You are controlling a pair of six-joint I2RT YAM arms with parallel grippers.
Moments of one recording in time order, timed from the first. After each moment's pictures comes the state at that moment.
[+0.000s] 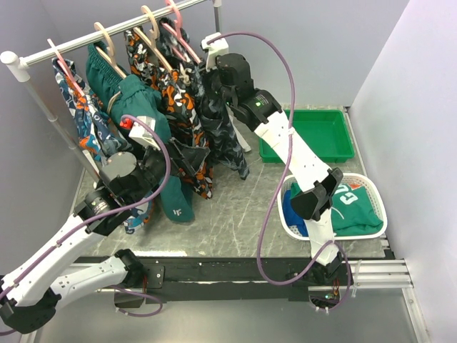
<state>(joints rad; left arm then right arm) -0.78 0.84 1.07 -0.21 -0.17 -0.59 0.73 2.07 2.47 -0.58 0.22 -0.02</state>
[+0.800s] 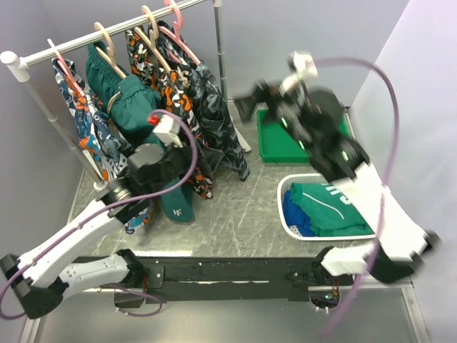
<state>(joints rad) -0.79 0.97 1.07 -0.21 -0.15 -0.58 0.72 1.34 1.79 -0.43 0.19 0.28</state>
